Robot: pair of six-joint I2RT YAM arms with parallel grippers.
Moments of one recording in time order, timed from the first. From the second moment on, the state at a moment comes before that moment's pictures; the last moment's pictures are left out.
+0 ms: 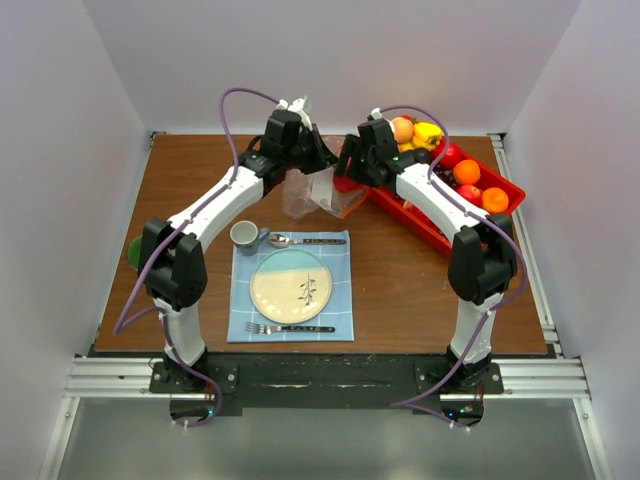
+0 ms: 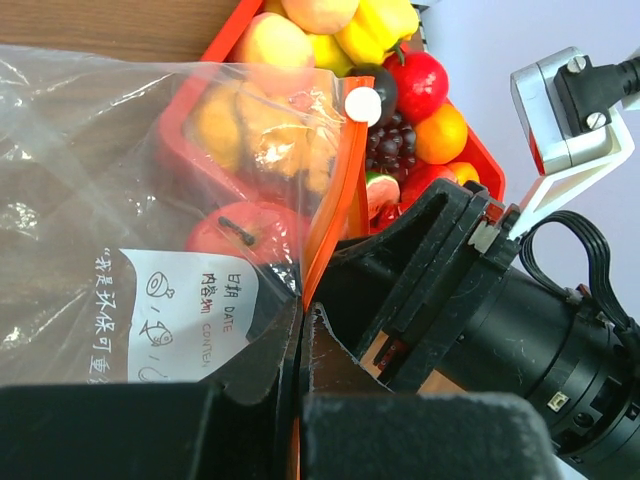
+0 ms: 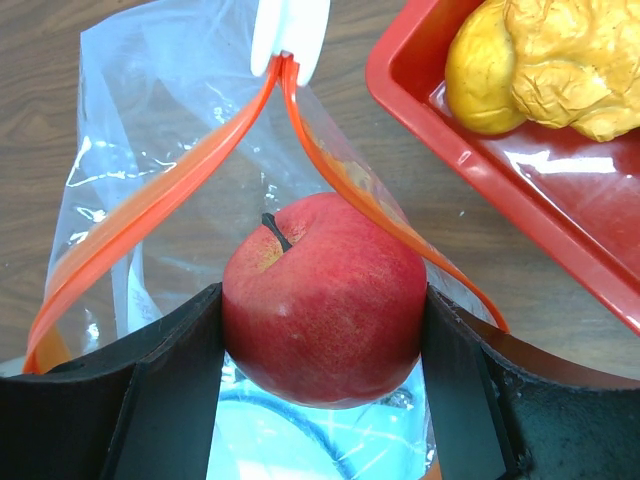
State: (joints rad) left arm -0.50 1.89 1.69 -0.24 0.21 -0.70; right arm 0.47 1.93 1.69 -0.47 0.11 0.65
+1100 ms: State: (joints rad) left arm -0.46 1.86 1.67 -0.22 0.19 -0.67; right arm 0.45 1.82 1.84 -0.60 0.14 0.56
